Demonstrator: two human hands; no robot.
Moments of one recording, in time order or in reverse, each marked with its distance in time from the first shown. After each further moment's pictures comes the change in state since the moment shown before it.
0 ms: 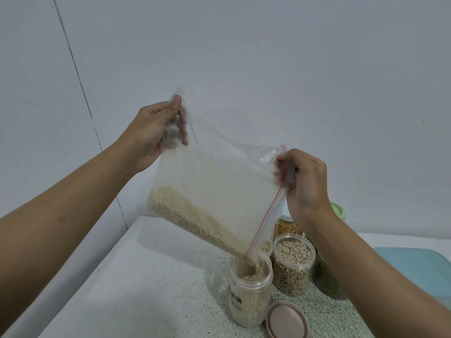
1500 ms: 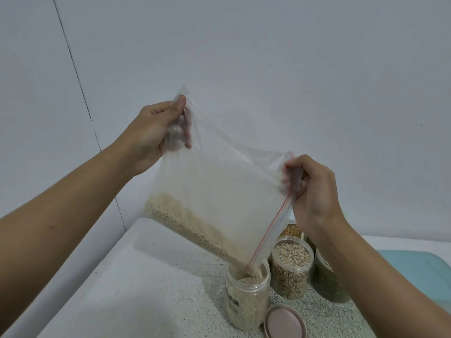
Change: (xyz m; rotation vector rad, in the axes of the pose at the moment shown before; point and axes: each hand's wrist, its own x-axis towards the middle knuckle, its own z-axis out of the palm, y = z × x) left_hand -0.009 0.012 0.010 0.022 -0.048 0.019; right_hand -0.006 -0.009 -0.014 0.088 -0.011 0.096
